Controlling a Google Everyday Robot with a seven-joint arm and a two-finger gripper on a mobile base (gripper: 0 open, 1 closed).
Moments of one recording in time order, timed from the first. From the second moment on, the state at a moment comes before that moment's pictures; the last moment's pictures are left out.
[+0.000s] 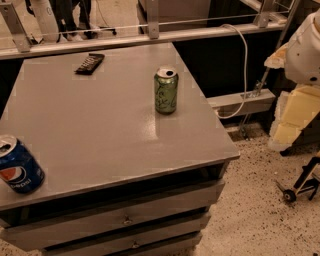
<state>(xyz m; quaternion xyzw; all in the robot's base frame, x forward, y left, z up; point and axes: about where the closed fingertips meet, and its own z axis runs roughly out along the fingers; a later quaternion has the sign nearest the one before) 0.438 -0.217 0.976 -0.60 0.78 -0.03 0.16</state>
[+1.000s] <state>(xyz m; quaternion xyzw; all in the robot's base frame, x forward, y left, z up) 0.472 -0.214 0.931 -0.57 0.80 0.02 0.21</state>
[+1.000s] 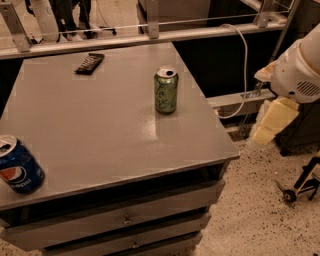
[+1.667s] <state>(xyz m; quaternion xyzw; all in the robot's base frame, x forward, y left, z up) 0.546 -0.164 0.884 -0.53 0.76 0.15 0.34</state>
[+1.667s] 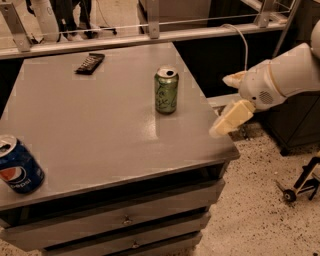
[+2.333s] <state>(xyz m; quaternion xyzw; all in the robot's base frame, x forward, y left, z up) 0.582 -0.111 0.883 -0.52 0.70 0.24 0.43</state>
